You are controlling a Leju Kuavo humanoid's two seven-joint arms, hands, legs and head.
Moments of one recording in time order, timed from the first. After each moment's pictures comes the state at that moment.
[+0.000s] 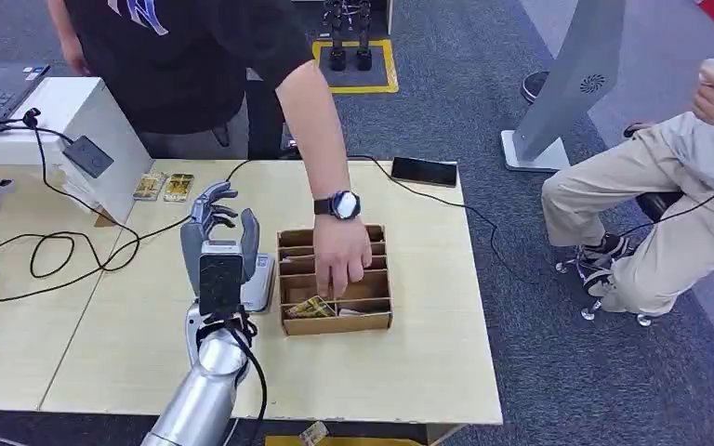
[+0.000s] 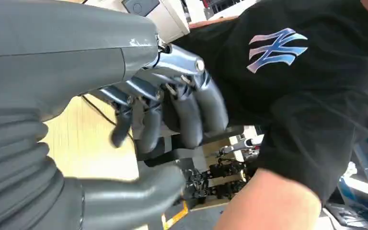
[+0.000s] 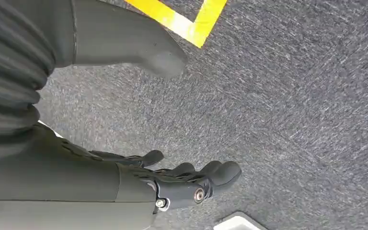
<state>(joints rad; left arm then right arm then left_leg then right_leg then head) -0.32 -0.18 -0.34 -1.25 -0.28 0.68 -0.43 -0.14 0.31 -1.54 -0.48 0.82 -0.69 -0.44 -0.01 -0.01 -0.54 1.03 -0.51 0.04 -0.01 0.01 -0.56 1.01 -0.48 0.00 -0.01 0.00</state>
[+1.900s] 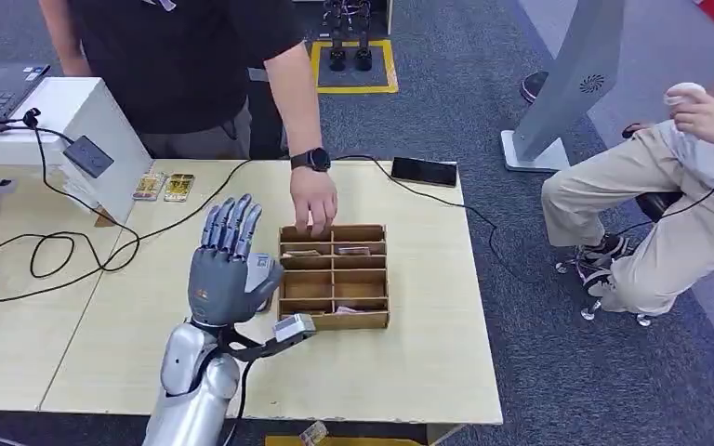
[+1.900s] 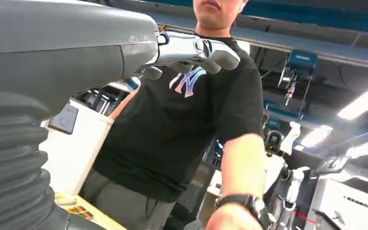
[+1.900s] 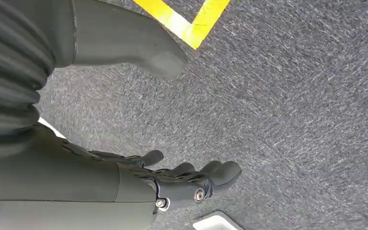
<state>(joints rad) -0.24 -0.25 -0.04 -1.21 -1.23 0.70 -0.62 -0.14 0.27 -1.54 -0.39 0.89 -0.69 -0.48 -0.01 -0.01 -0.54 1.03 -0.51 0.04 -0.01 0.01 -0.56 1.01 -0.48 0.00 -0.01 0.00</state>
